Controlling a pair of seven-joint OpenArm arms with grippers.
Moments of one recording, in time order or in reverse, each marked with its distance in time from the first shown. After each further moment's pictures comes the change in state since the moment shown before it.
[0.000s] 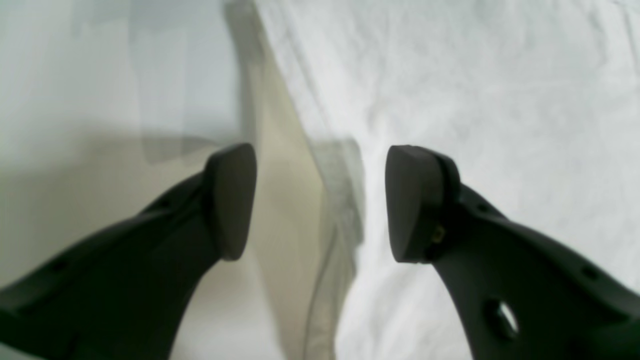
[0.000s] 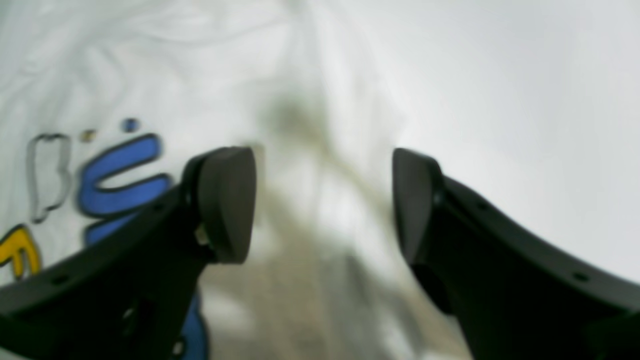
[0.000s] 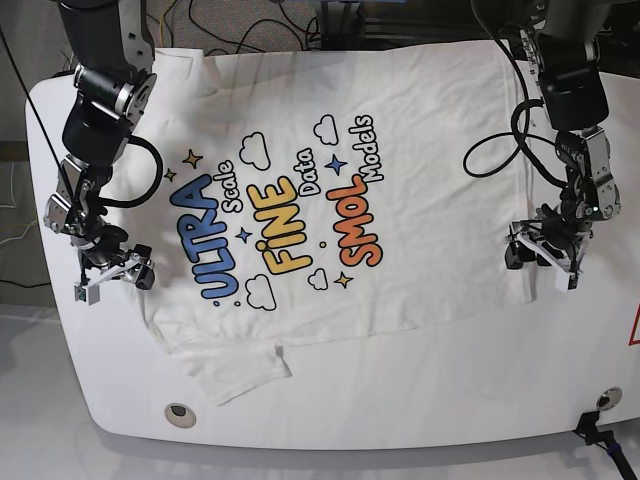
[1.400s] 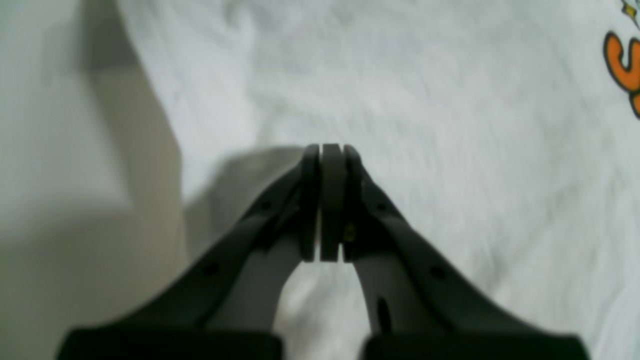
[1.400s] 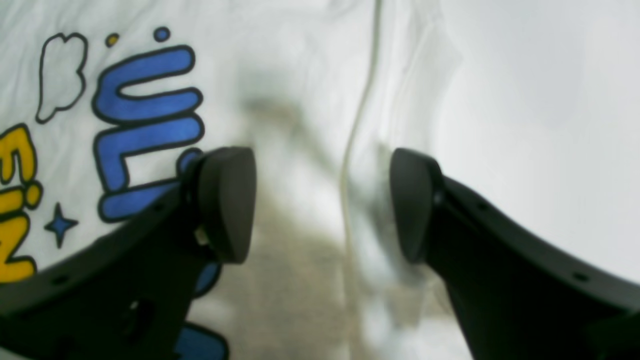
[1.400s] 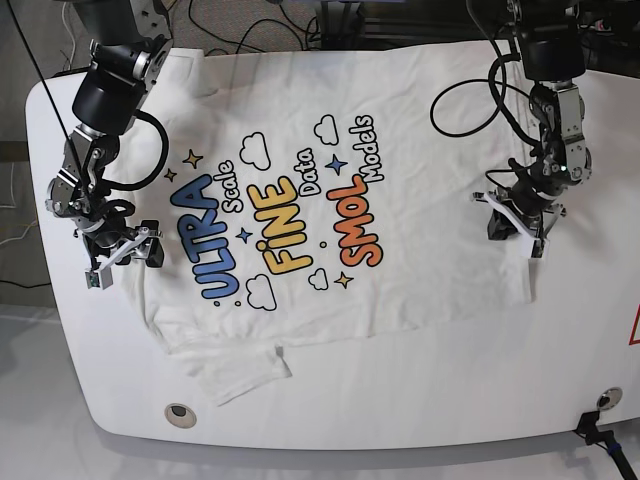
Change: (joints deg) left arm 12.7 3.9 3.8 13.6 3.1 0.1 -5.1; right arm -8.9 -3.1 -1.2 16.6 0.4 4.9 -7.6
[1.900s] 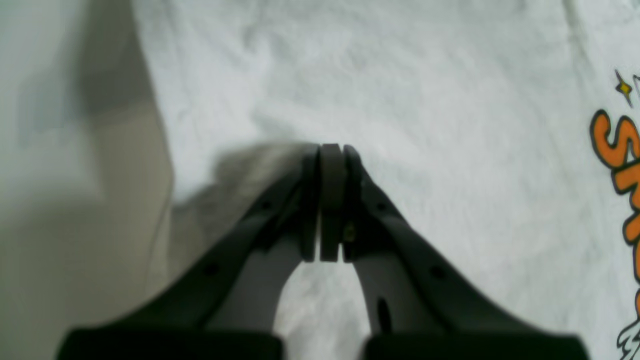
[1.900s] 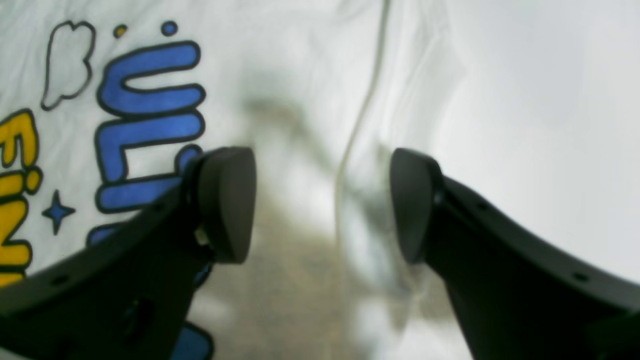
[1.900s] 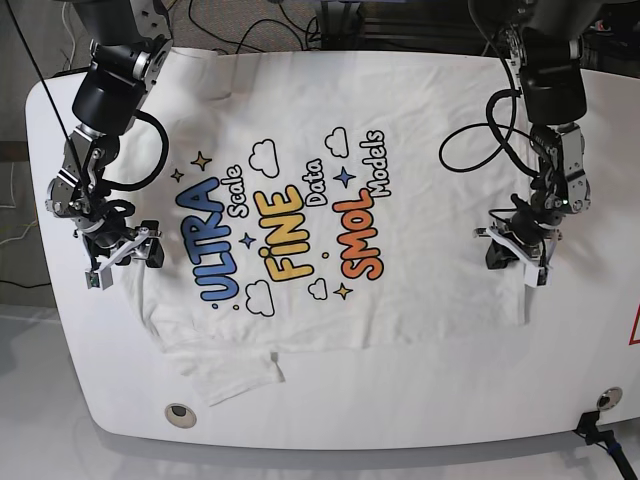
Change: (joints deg) left arm -11.5 -0.2 0.3 -17.2 -1.7 -1.1 -5.0; right arm 0.0 0.0 0.0 0.0 0.0 0.1 -0.1
